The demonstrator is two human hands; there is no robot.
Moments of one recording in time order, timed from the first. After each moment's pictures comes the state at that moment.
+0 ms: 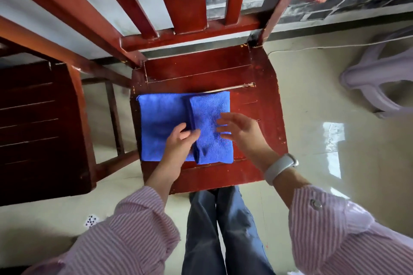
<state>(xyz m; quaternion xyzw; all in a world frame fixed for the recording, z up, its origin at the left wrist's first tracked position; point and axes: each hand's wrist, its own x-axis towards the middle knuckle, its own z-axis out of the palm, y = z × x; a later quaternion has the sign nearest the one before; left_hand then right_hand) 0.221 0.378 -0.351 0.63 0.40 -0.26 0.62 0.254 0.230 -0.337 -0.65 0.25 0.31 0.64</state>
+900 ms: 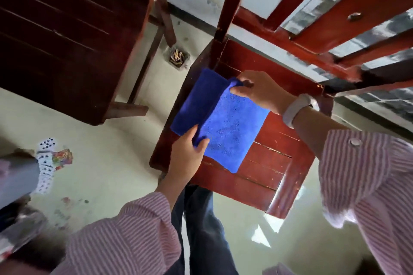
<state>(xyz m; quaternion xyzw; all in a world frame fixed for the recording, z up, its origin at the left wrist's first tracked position) 0.159 0.413 -0.368 0.74 0.45 -0.09 0.48 0.367 0.348 -0.351 -0.83 -0.24 0.42 0.27</state>
